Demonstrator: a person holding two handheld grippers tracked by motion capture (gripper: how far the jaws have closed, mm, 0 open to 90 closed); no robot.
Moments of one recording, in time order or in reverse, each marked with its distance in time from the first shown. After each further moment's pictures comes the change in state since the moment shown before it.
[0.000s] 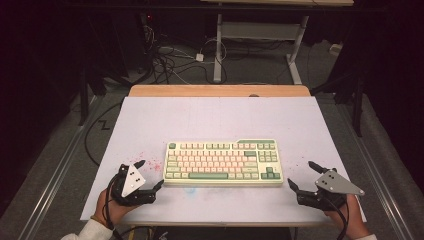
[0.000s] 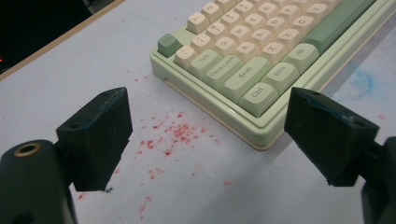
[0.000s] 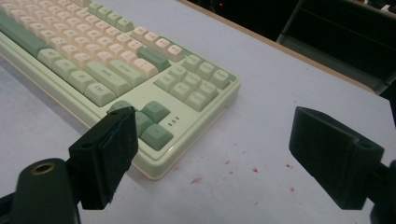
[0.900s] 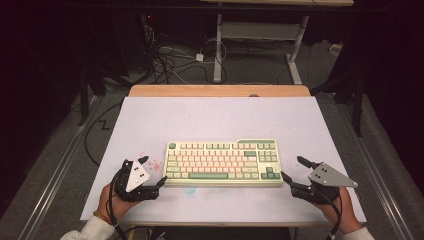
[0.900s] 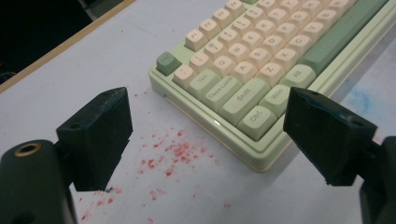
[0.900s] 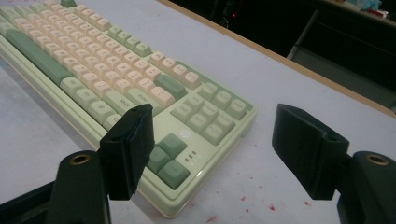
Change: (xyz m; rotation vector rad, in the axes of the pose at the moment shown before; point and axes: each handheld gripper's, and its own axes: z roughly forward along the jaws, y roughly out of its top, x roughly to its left) left arm 0.002 0.020 0.004 0.004 -0.010 0.010; right arm 0.007 0.023 0.012 -0.031 0.062 -0.018
